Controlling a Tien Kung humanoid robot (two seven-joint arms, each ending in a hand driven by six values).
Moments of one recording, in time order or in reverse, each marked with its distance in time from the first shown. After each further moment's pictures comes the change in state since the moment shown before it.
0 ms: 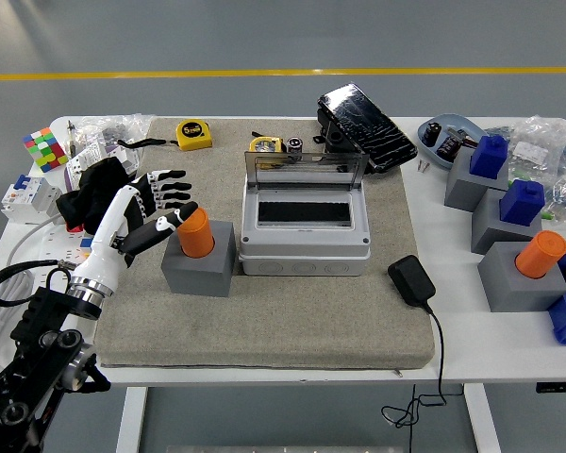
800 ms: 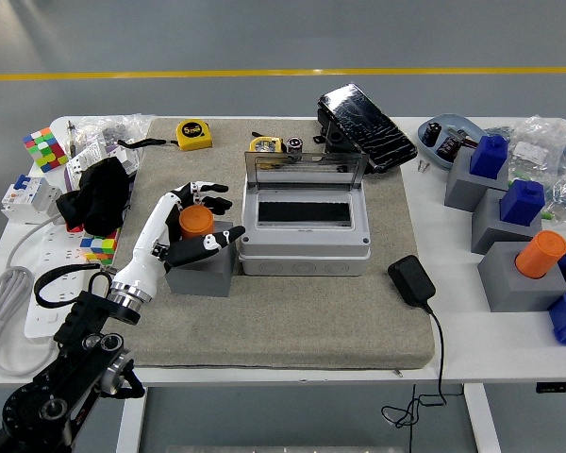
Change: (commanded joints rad) left arm -0.050 -0.055 0.104 0.083 -0.056 0.059 -0.079; right arm -0.003 -0.001 -0.008 0.000 0.003 0.001 0.000
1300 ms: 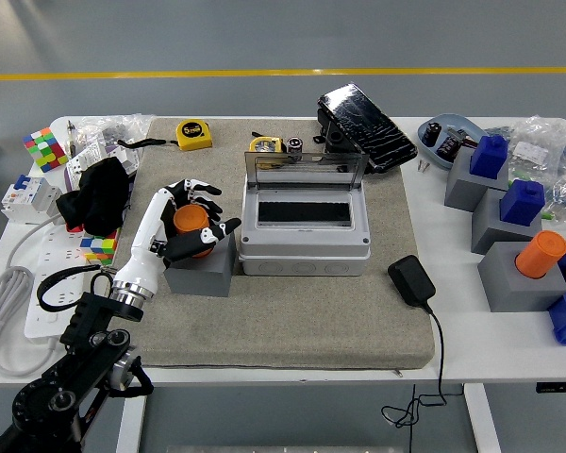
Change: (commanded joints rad) left arm -0.022 -0.025 -0.007 0.062 -0.040 0.048 -0.058; right arm 0.001 0.001 0.006 0.000 0.000 -0.001 0.000
